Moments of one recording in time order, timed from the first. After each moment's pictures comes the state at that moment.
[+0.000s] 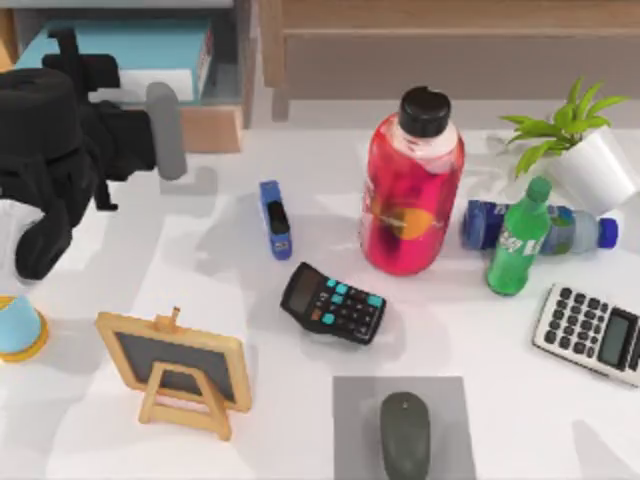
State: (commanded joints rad) left arm -0.22 1.79 0.76 0.77 -0.16 1.54; right arm 0.00 0.00 0.00 0.00 0.00 0.00
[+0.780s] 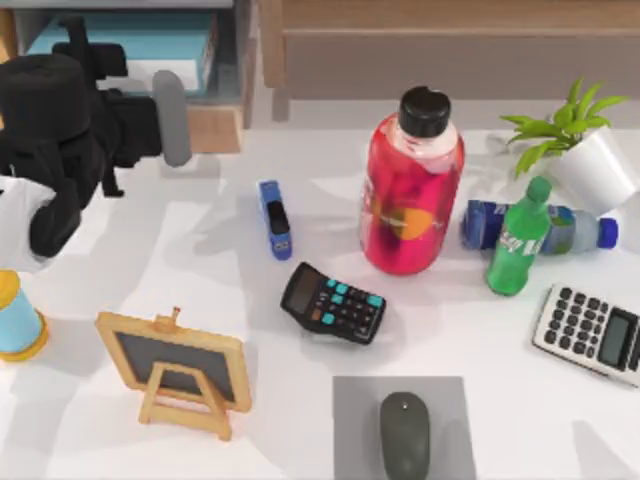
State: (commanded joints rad) left arm -0.21 1.87 0.85 0.76 -0.15 1.54; right arm 0.00 0.00 0.00 0.00 0.00 0.00
